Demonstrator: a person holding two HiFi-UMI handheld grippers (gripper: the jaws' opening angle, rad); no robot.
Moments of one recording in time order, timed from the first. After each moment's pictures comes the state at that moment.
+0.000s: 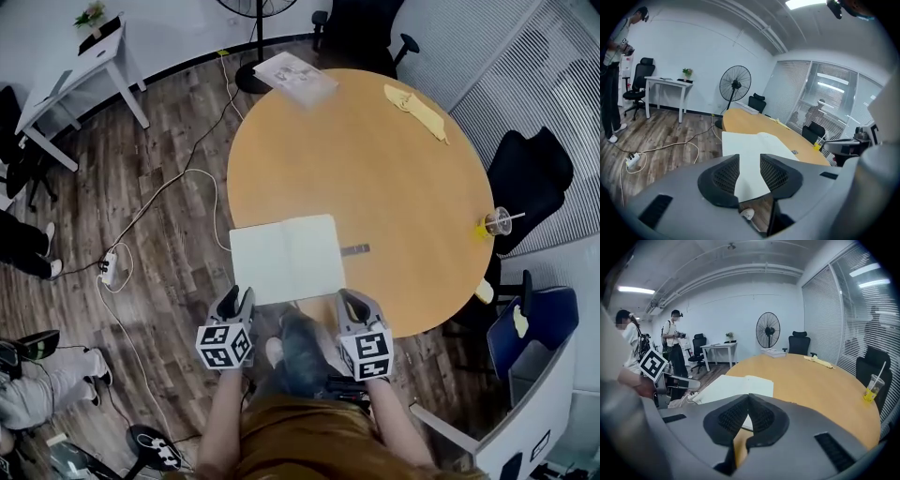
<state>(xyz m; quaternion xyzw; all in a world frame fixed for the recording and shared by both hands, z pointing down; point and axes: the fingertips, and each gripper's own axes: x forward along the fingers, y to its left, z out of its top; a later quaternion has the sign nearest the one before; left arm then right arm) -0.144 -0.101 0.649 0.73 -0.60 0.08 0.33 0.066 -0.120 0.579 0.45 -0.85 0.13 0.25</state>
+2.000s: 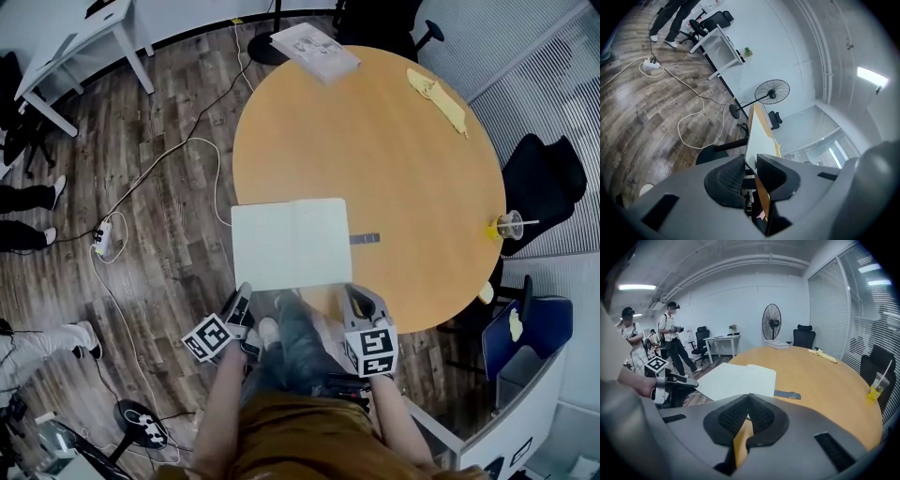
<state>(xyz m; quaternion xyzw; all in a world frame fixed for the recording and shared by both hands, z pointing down) -0.151 -0.070 0.710 0.58 -0.54 -0.22 0.57 0.067 -0.116 0.615 0.42 -0.85 0.14 0.29</state>
